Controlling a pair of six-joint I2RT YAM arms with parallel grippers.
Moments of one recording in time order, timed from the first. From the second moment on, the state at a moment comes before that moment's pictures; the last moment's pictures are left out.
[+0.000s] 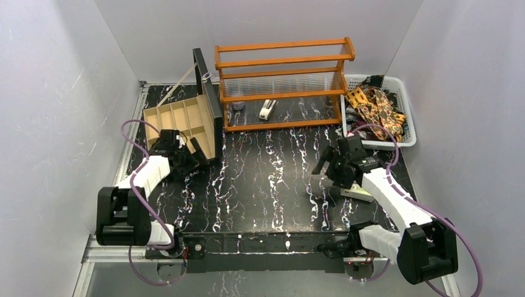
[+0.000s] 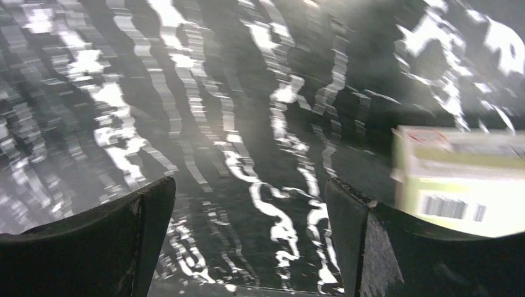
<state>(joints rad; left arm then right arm) -0.03 1.33 0.71 -0.41 0.14 -0.53 0.30 1.07 0.71 -0.63 -0.10 0.68</state>
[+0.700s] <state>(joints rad) 0.02 1.54 0.83 -0.32 0.14 -0.49 0.03 1.11 0.80 -0.67 0.15 0.59</state>
